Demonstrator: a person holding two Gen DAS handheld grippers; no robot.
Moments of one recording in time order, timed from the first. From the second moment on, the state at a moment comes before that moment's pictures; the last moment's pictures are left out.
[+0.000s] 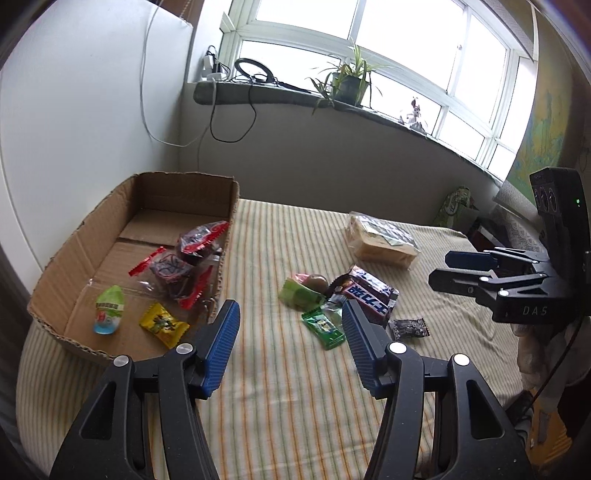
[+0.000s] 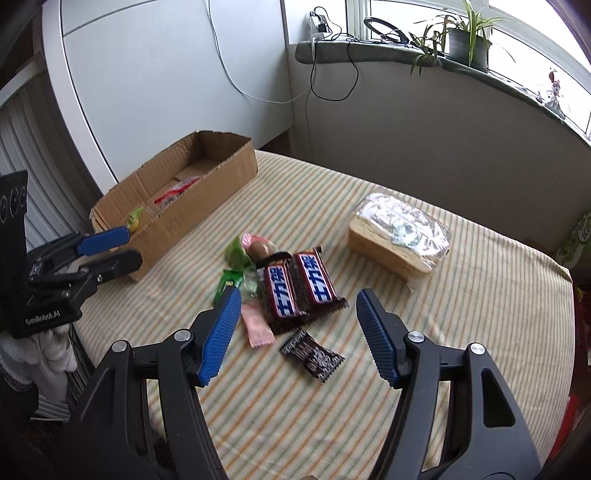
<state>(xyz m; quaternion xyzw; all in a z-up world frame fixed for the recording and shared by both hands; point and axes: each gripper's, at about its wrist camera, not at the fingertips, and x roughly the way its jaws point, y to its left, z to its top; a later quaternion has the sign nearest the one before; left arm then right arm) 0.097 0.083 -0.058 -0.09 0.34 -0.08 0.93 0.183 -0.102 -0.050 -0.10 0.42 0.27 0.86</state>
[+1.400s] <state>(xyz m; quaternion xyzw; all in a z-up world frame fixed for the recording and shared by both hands) 0.166 0.004 -0.124 0.00 0.45 -0.05 0.89 0.184 -0.106 -0.128 -0.18 0.45 0.32 0.81</state>
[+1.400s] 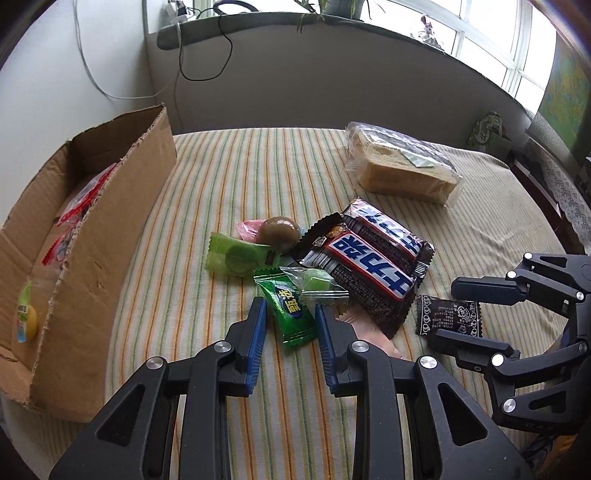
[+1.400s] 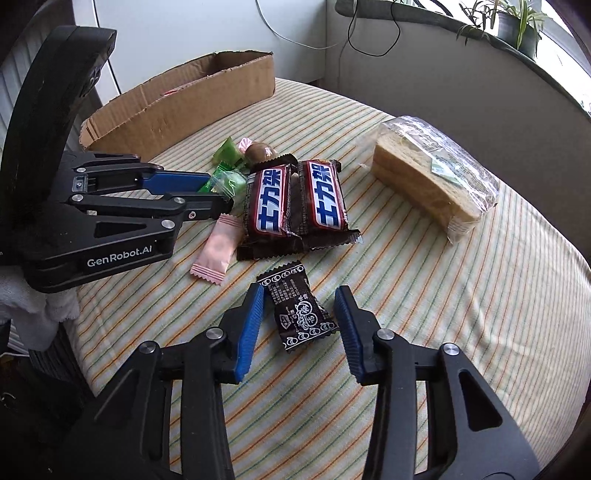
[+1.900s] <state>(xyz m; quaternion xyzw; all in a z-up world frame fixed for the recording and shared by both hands) 0.163 0.021 -0.122 -0.02 0.45 -0.05 0.89 0.176 -0.110 -0.127 -0.17 0.45 0.31 0.82</state>
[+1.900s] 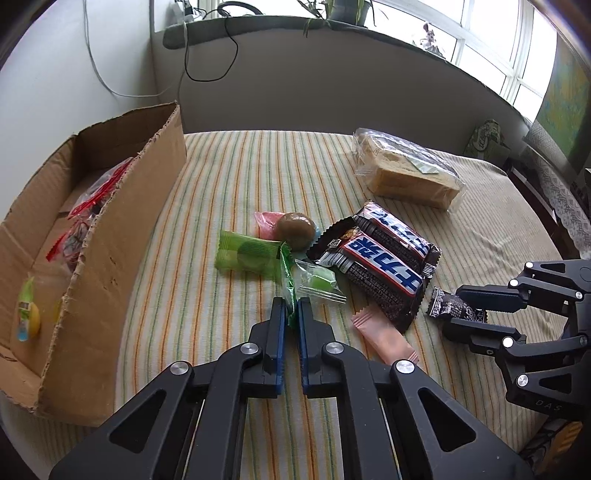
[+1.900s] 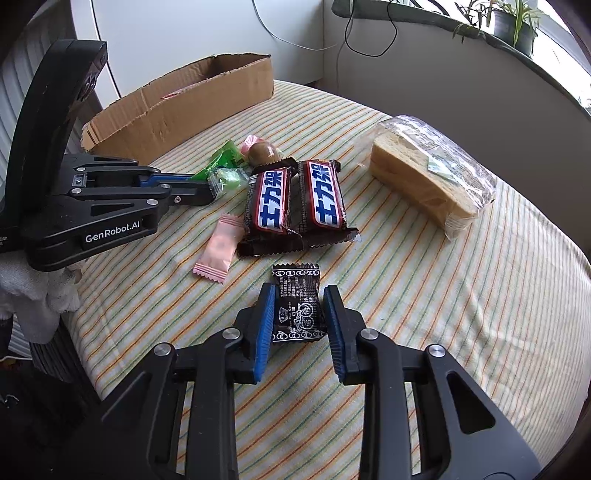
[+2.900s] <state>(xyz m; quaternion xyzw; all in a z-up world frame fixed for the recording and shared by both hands) 0.118 0.093 -0.066 -0.11 0.37 -0.02 0.92 0.161 -0.100 -0.066 -0.12 0.41 0.32 0.85</state>
